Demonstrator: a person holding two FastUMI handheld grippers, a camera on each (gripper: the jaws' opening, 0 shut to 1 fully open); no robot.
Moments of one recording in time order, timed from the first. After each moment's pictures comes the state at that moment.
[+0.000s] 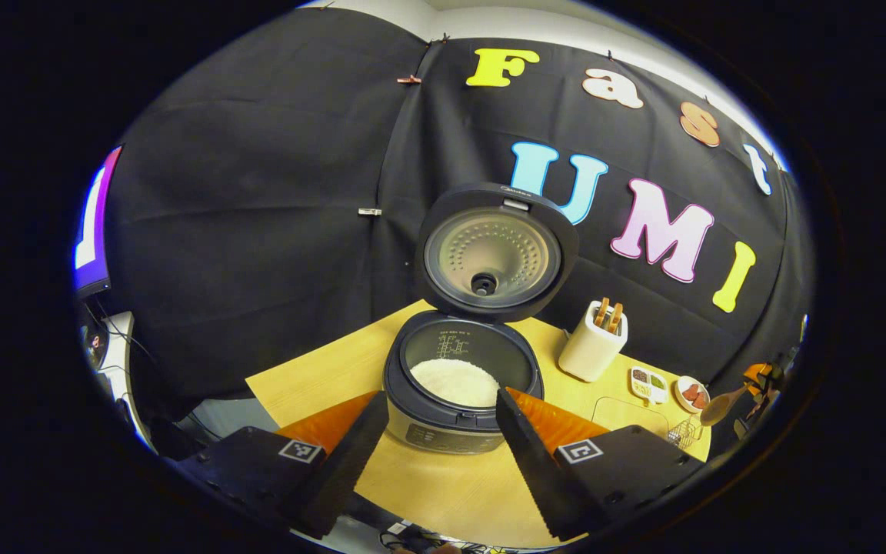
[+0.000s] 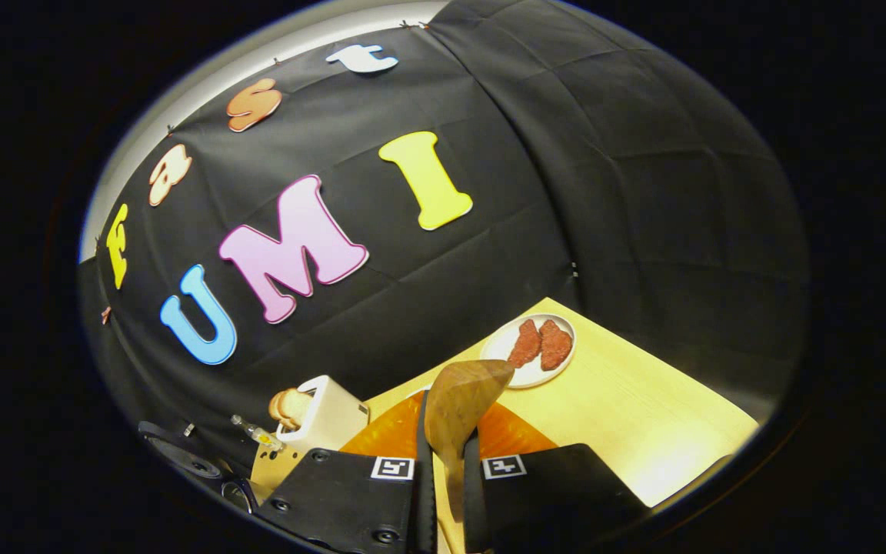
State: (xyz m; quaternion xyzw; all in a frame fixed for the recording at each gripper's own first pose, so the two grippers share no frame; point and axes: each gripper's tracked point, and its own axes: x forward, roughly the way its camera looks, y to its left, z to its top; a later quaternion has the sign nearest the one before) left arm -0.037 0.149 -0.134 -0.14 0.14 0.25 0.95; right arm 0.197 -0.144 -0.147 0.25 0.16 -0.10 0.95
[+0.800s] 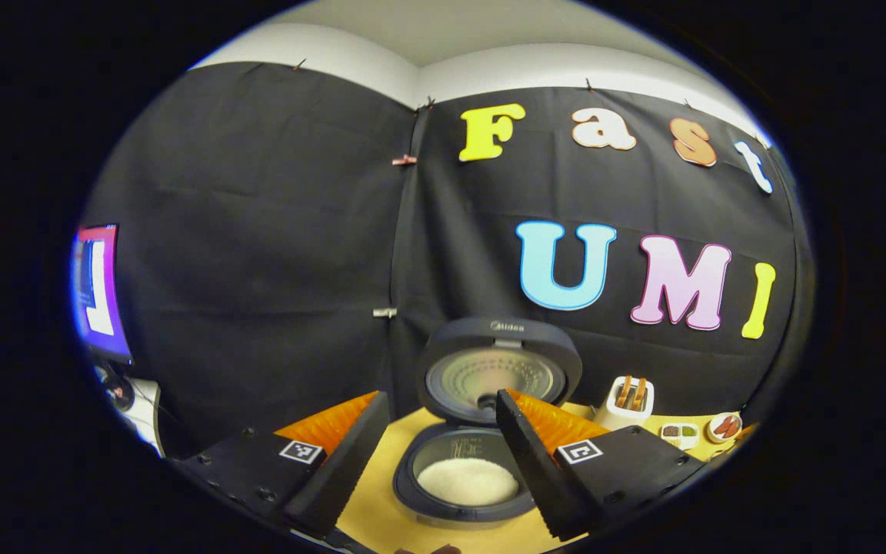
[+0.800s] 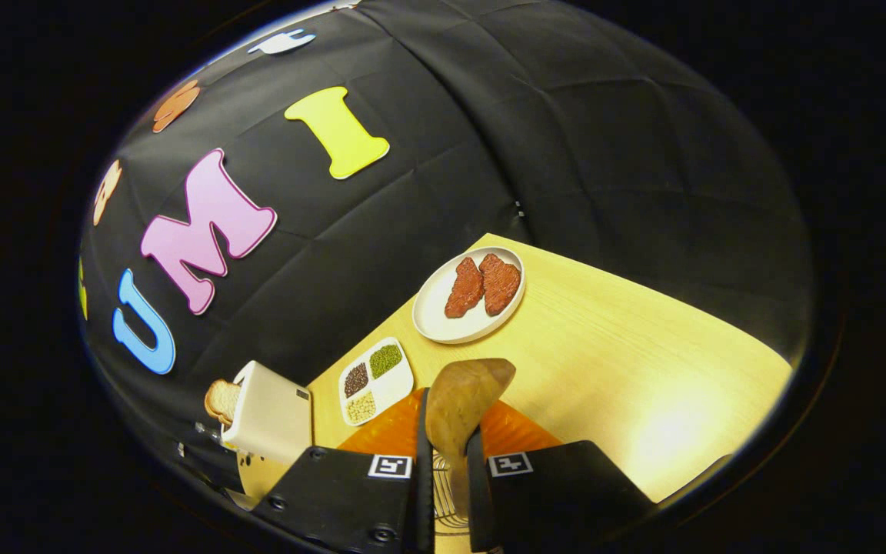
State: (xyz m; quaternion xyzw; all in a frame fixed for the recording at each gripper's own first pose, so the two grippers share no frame) left arm 0.024 0.186 0.011 -0.02 -0.01 0.29 0.96; right arm 0.209 -0.165 -0.259 0.31 0.23 -0.17 0.91
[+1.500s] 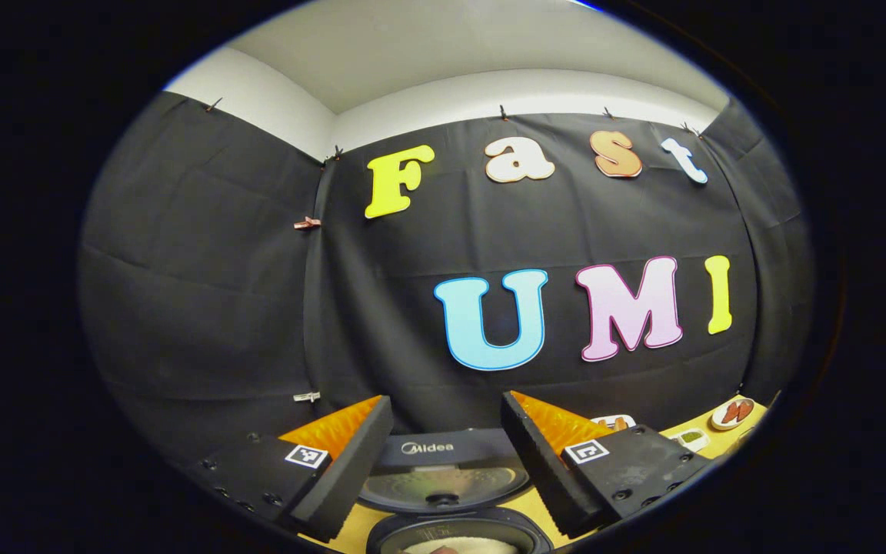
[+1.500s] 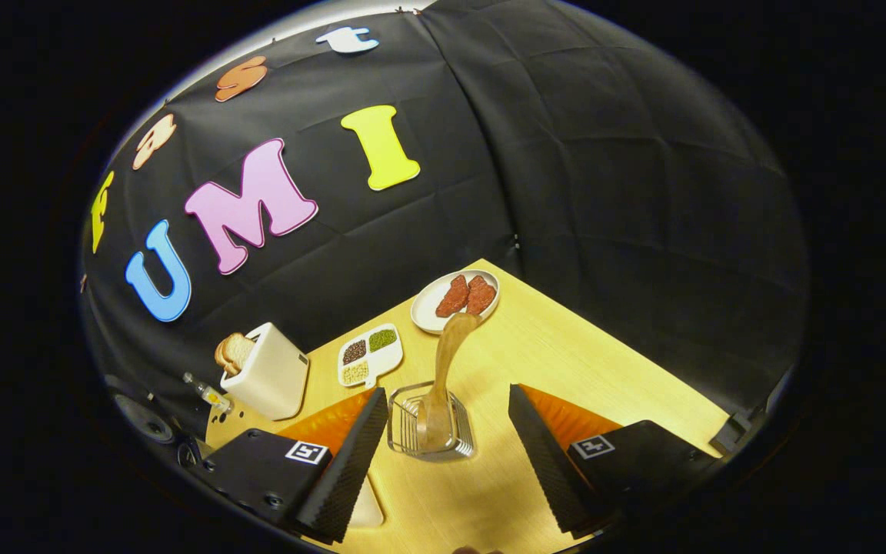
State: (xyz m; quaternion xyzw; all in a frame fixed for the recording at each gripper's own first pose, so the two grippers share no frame) left arm 0.163 0.200 0.068 0.07 -0.10 0.16 0.98; right arm 0.072 -0.161 -0.188 0.19 0.22 -0.16 0.94
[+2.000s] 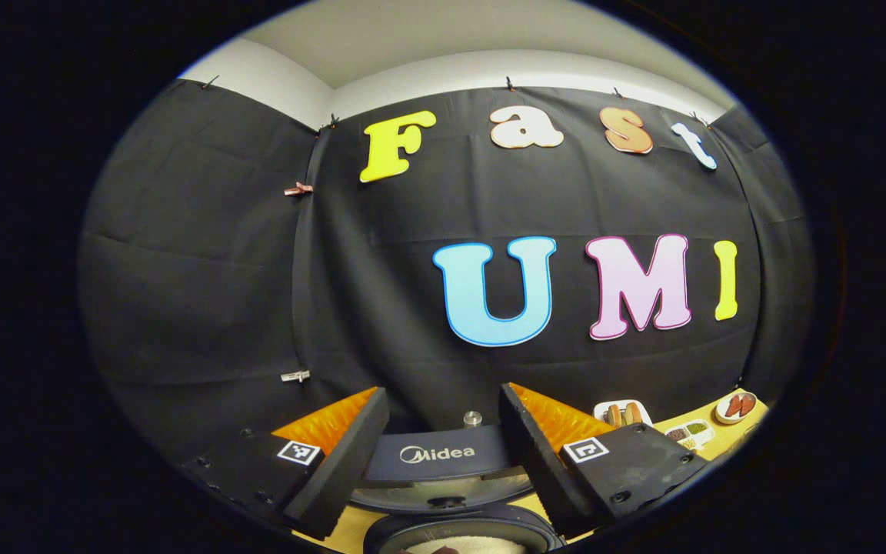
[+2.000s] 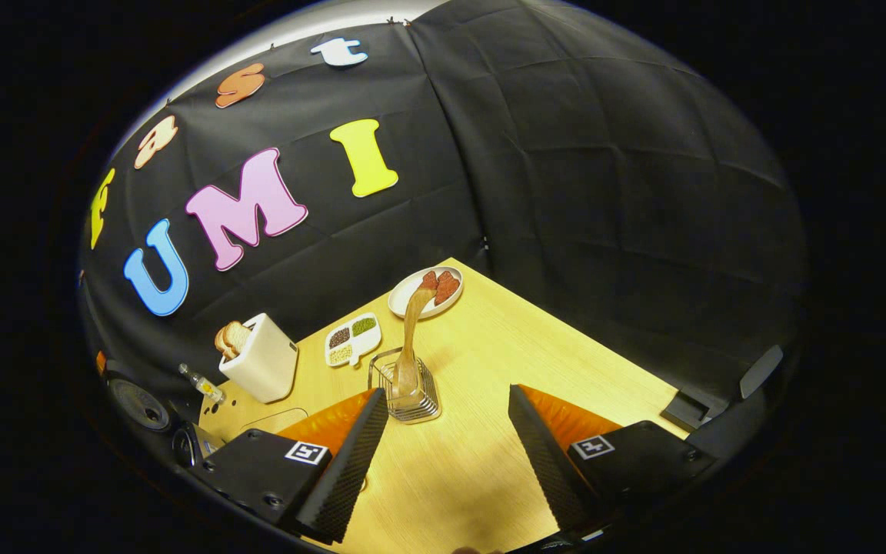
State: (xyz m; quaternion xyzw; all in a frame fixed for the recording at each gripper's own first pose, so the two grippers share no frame) left arm 0.194 0.222 0.036 0.05 -0.03 0.15 0.99; right arm -0.004 -0.154 -0.181 0.19 0.22 -0.20 0.94
